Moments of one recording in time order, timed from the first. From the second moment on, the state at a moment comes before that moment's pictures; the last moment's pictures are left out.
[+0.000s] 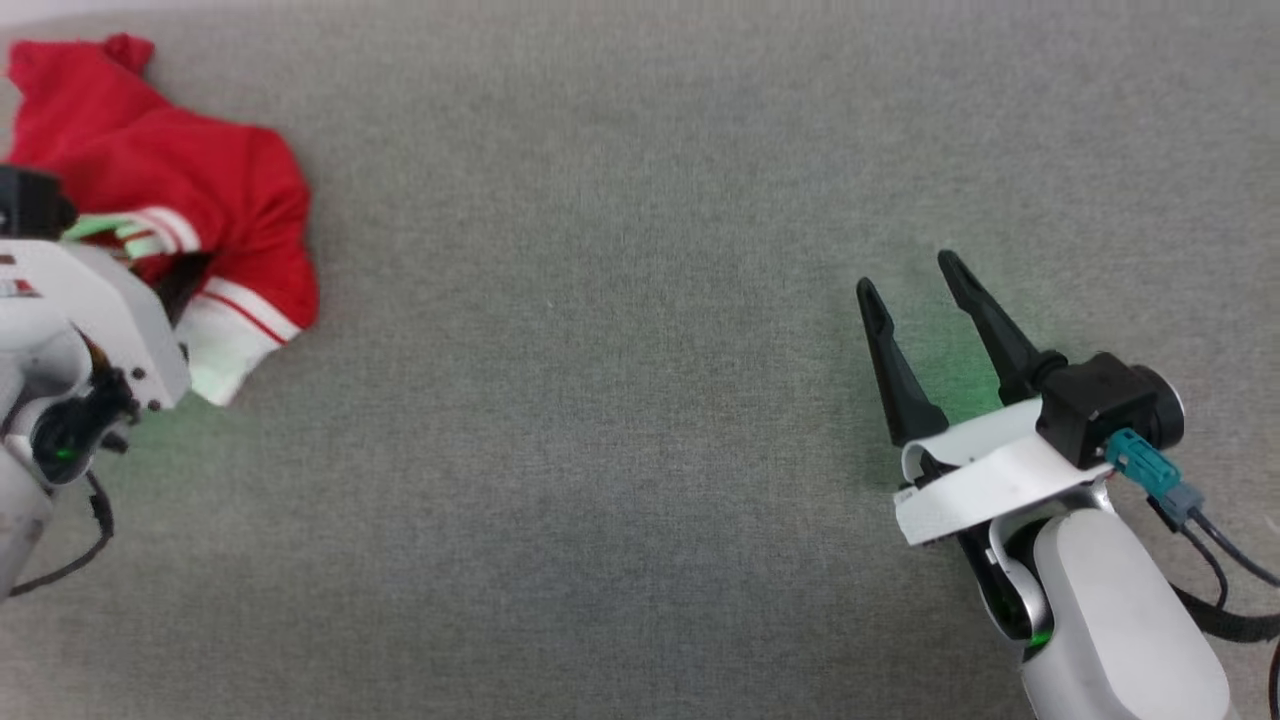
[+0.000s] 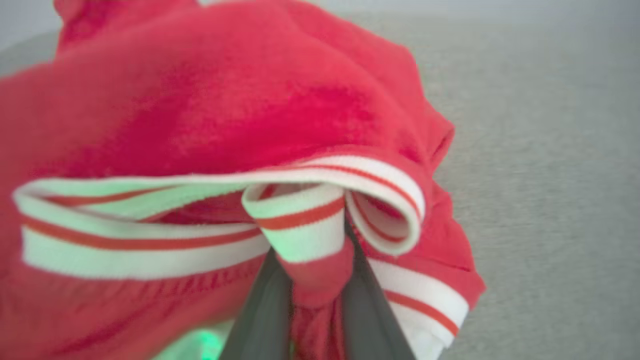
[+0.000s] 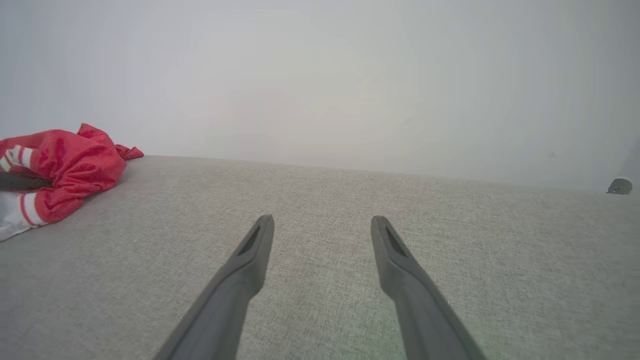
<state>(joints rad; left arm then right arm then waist) -1.02 0.79 -1.01 0.77 -1.30 -0.13 0.08 -0.45 -0.09 0.25 0.28 0.19 0.13 -0.26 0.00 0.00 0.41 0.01</state>
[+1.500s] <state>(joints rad) -1.23 0.68 -1.28 0.15 -1.16 -0.13 0.30 -0.34 -0.05 0.02 0.13 0.40 0.13 -0.26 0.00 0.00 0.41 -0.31</state>
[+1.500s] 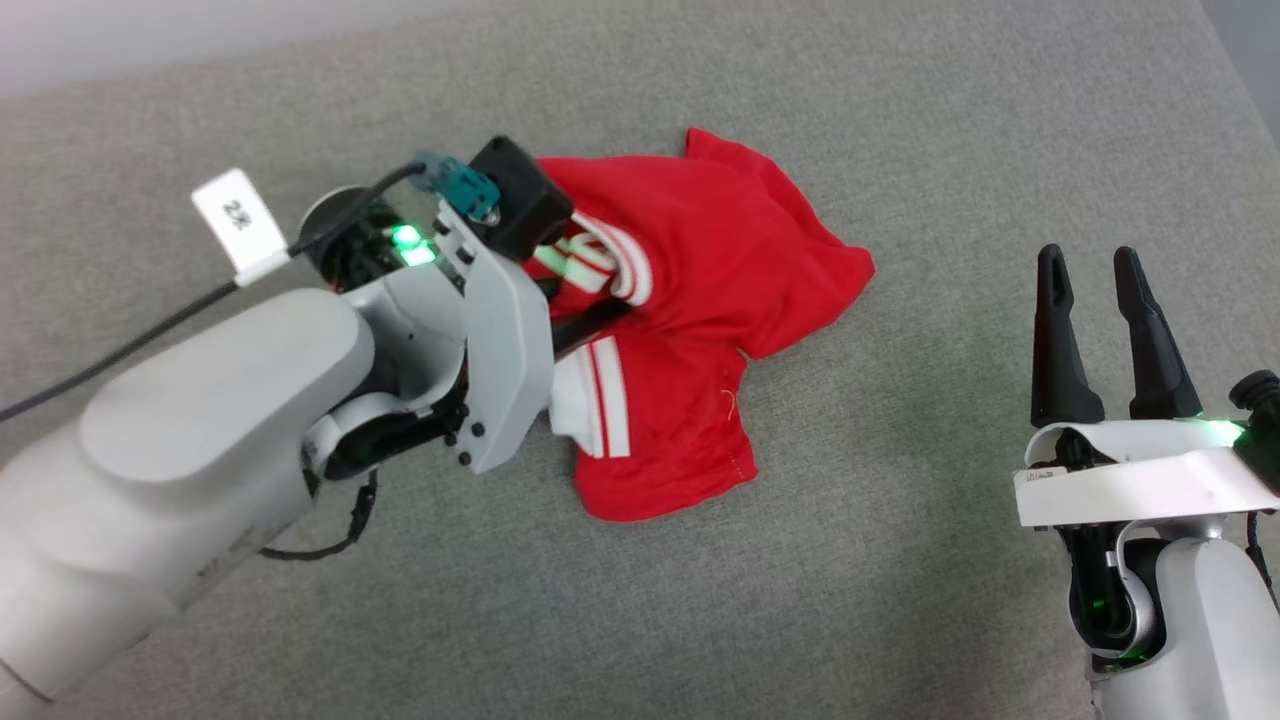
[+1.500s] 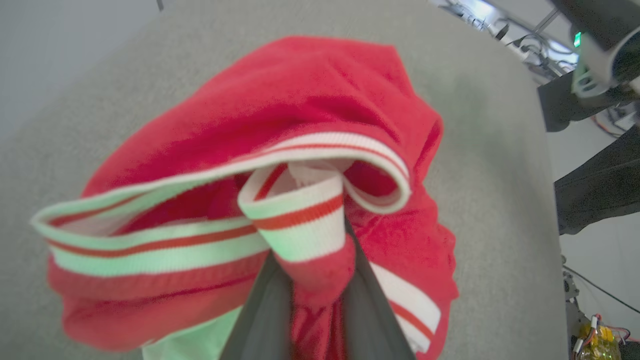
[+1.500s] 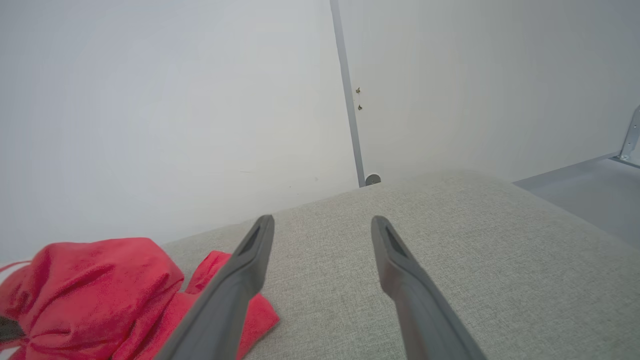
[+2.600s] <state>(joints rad) -1.15 0.60 -1.28 0.32 -1.09 -0.13 0.15 -0.36 -0.05 0.05 0.17 0.32 0.13 -0.26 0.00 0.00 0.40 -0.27</state>
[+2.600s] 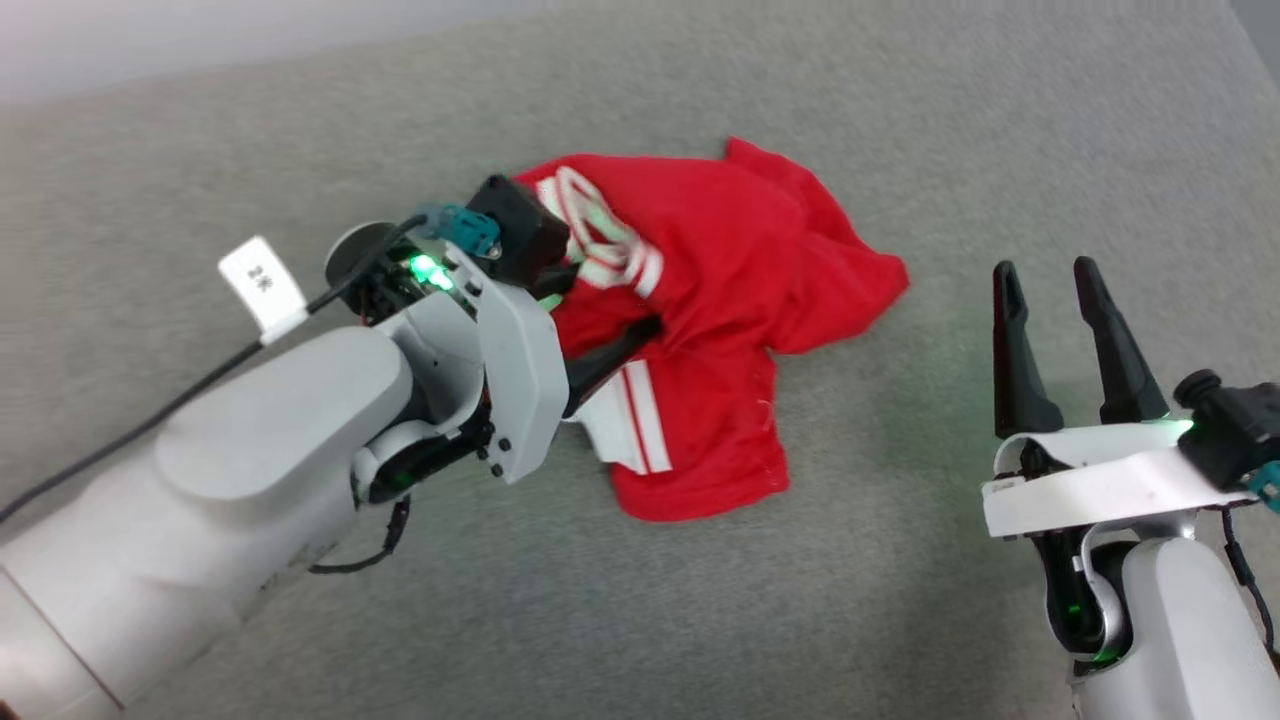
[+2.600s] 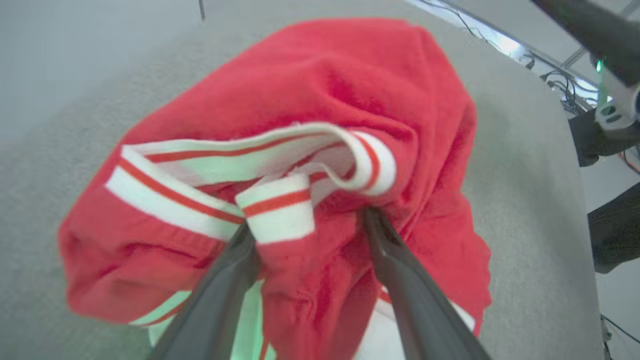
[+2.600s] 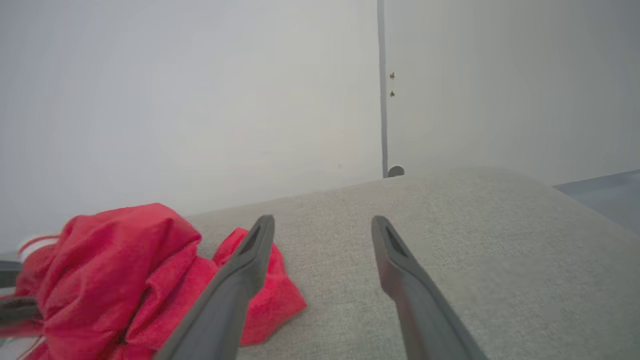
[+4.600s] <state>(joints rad) 0.05 0.26 0.06 0.12 -0.32 -0.09 -0.26 -0.13 -0.13 -0.04 0.26 0.25 0.13 -0.26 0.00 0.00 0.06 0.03</state>
